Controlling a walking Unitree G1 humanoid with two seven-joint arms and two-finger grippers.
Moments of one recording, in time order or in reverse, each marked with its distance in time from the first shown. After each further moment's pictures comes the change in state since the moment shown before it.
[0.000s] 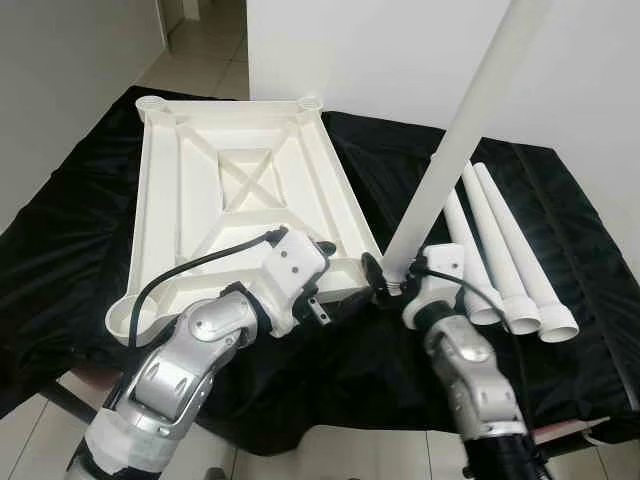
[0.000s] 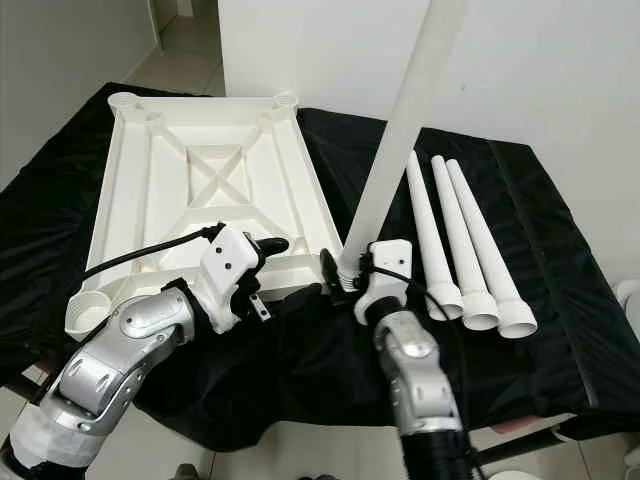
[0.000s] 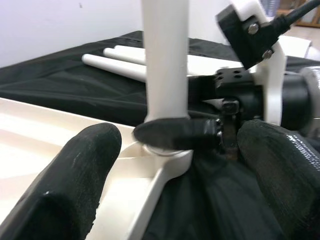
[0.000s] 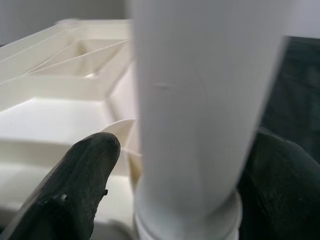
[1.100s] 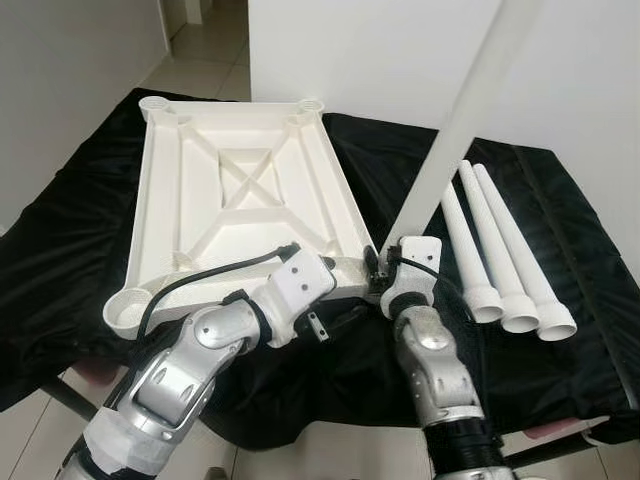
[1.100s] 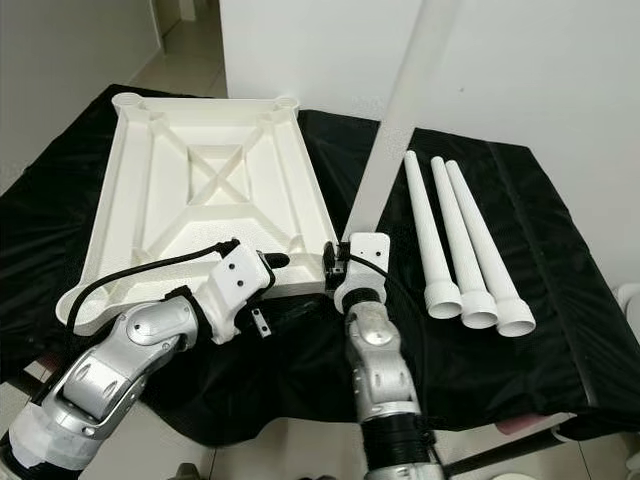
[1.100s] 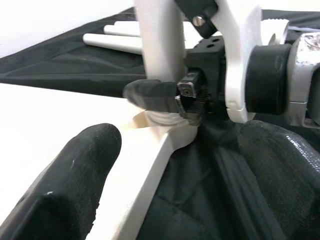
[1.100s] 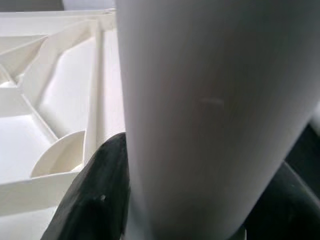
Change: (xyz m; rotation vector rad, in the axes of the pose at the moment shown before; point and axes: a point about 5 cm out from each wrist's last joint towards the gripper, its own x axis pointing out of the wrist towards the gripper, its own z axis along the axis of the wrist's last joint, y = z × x) left arm 0.000 0.000 -0.012 0.101 0.106 -0.004; right arm 0.019 0.021 -0.006 0.051 0.044 -0.481
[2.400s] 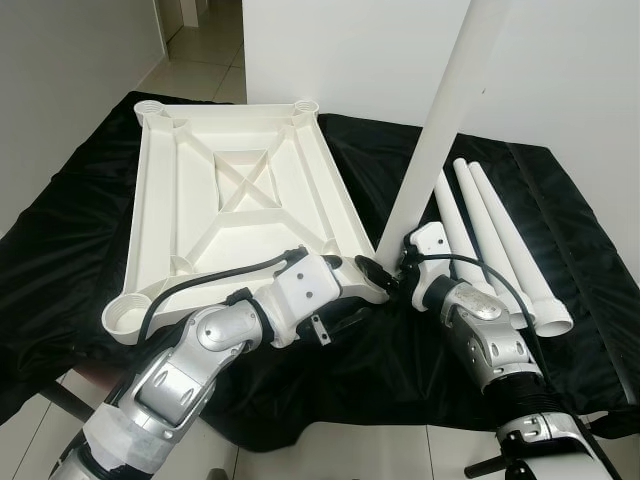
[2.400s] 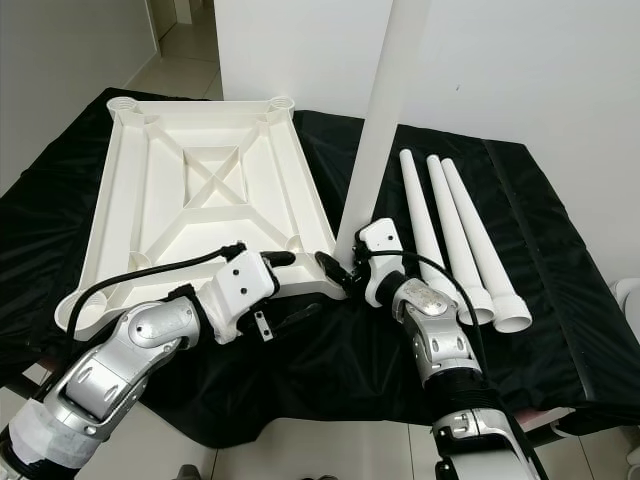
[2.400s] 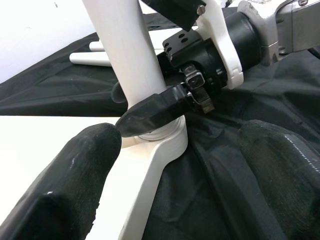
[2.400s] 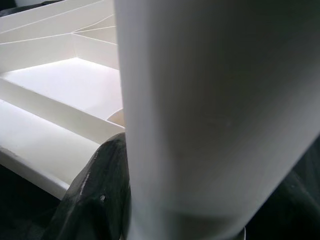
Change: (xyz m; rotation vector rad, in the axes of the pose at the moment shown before) left arm 0.004 -0.006 0.001 0.096 -0.022 -0.049; right arm 0.028 -0.033 0.007 -0.205 0.042 0.741
